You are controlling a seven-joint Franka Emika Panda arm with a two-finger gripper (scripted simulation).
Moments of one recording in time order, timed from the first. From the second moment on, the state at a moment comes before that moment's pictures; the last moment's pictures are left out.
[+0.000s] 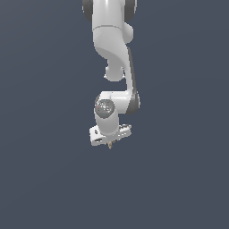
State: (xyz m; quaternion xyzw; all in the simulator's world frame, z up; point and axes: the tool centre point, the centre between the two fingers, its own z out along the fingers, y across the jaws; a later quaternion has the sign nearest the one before) arm 0.027 -0.013 0.031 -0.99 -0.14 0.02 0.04
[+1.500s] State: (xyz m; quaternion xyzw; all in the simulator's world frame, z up) arm 0.100 0.065 0.228 -0.98 -0.13 -0.17 0.01
